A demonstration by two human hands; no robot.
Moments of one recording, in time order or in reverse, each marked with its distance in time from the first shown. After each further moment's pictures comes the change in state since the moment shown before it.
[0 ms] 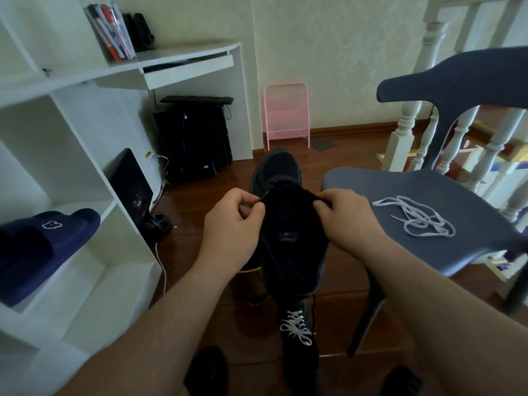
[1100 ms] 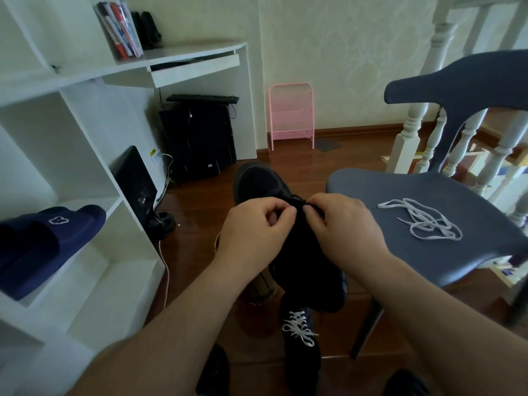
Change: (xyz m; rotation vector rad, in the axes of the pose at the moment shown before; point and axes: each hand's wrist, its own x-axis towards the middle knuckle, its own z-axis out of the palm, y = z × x) left_hand -0.008 0.016 0.008 0.239 -0.119 0.181; right_hand -0.026 -0.021 0.004 -0.108 0.123 -0.276
